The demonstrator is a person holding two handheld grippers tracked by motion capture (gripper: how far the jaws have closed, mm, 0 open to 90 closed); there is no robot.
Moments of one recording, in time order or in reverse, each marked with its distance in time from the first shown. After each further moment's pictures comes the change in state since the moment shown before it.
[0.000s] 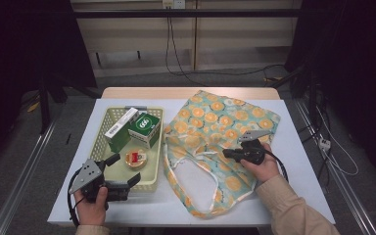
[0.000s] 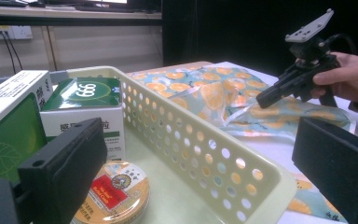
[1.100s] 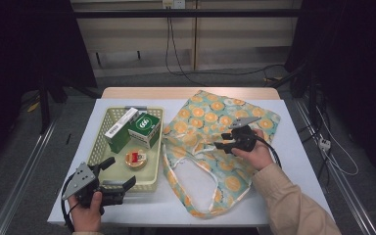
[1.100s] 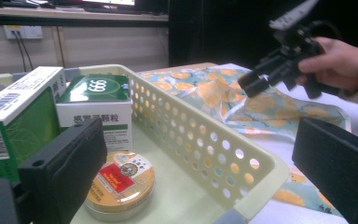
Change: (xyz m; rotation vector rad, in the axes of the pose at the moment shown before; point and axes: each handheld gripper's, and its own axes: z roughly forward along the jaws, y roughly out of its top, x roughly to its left) left arm -0.002 -0.002 -0.013 -0.011 0.025 -0.018; right arm -0.009 0.045 0.013 0.039 -0.074 -0.059
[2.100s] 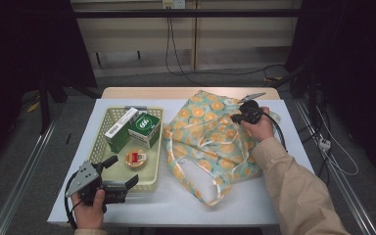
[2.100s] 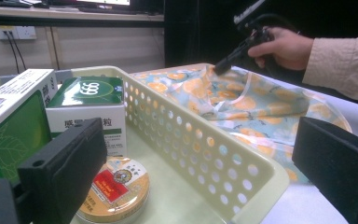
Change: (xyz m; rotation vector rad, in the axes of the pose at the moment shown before) left arm 0.000 0.001 0.006 0.000 -0.015 0.004; right arm -0.091 0.020 0.024 0.093 -0.195 0.076
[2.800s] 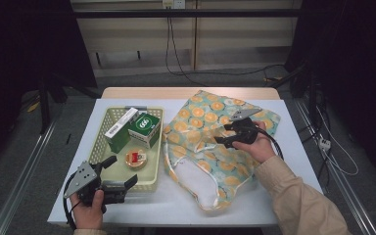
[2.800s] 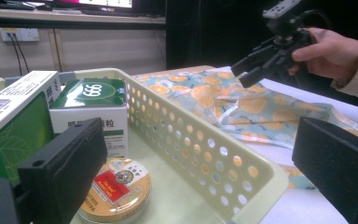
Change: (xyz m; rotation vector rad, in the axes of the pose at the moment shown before) left arm -0.001 0.000 -0.002 -0.011 0.006 -0.005; right arm 0.080 -0.011 -0.047 -0.110 0.178 -0.133
